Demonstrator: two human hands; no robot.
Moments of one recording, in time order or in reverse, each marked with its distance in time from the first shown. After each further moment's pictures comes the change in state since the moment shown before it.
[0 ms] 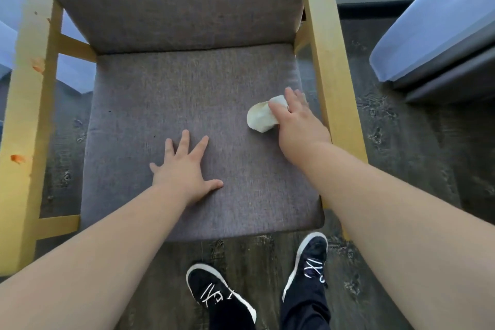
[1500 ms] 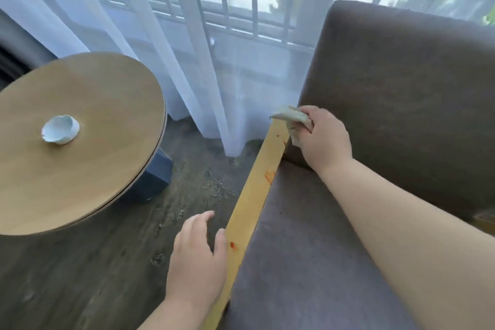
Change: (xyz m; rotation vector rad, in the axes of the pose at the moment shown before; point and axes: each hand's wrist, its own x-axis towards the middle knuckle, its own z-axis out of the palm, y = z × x) left_hand -0.105 -0.258 -0.129 -0.813 0.574 -0.445; right_hand 0.175 -0.419 -0.067 0.329 0.243 -0.425
